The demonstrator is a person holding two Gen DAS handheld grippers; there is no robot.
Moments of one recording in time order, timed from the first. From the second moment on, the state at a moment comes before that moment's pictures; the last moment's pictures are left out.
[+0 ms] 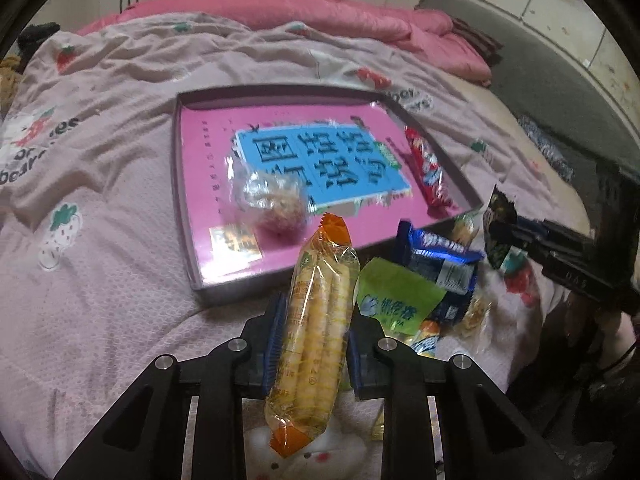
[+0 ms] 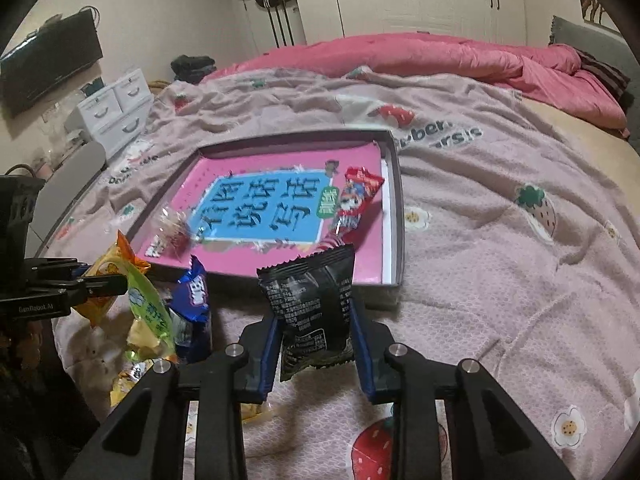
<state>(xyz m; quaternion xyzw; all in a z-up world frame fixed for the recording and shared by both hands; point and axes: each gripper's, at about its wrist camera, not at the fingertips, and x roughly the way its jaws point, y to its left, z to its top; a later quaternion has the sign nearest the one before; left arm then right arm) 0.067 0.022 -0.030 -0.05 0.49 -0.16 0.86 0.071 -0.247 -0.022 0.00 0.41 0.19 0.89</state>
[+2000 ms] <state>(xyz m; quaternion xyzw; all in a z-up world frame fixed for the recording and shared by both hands) 0.121 0.044 -0.030 -0.07 0.44 -0.05 0.90 0.105 -0.255 -0.001 0.06 0.34 0.17 0.92</state>
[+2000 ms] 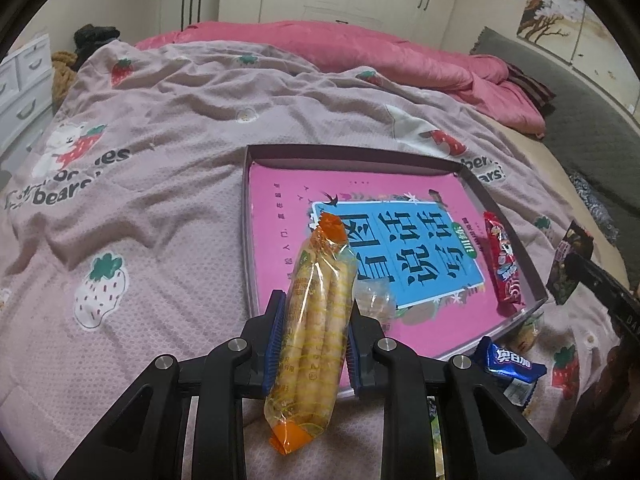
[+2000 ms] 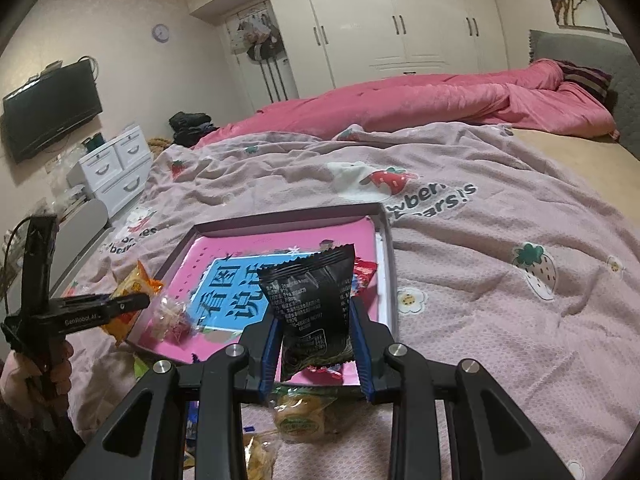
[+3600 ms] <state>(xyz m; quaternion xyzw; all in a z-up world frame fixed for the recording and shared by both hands) 0.128 0.038 -0.045 -0.06 0.45 -0.06 0.89 0.144 -0.249 -0.040 0.04 0.40 0.12 0.91</state>
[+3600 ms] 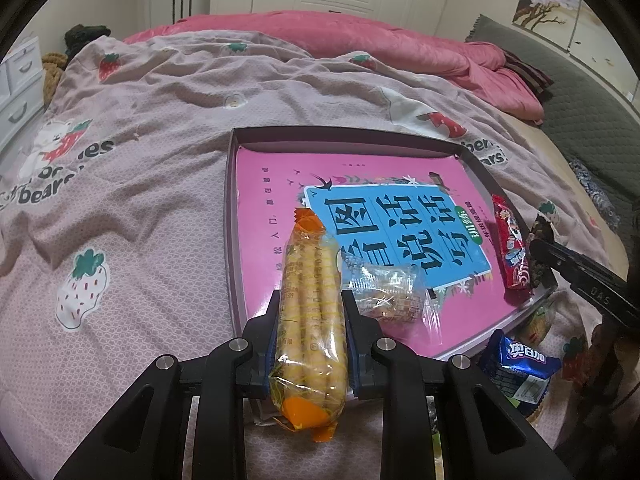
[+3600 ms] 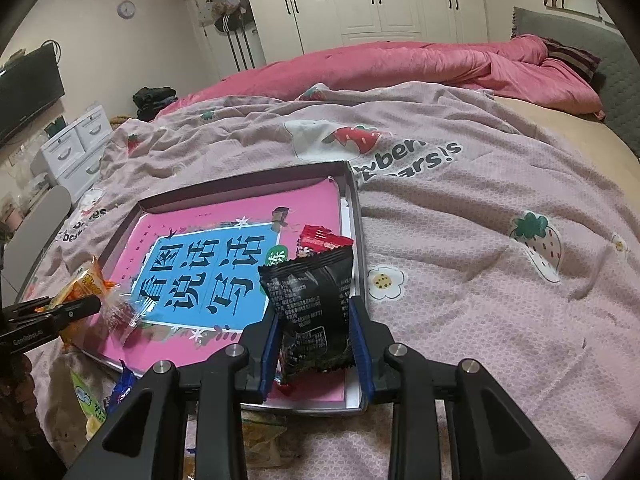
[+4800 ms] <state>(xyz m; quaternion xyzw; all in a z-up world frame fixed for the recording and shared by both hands) 0.133 0.021 -0.050 -0.06 0.46 -0.09 0.88 0.141 -0.238 -0.045 0.04 0.40 0.16 0.90</state>
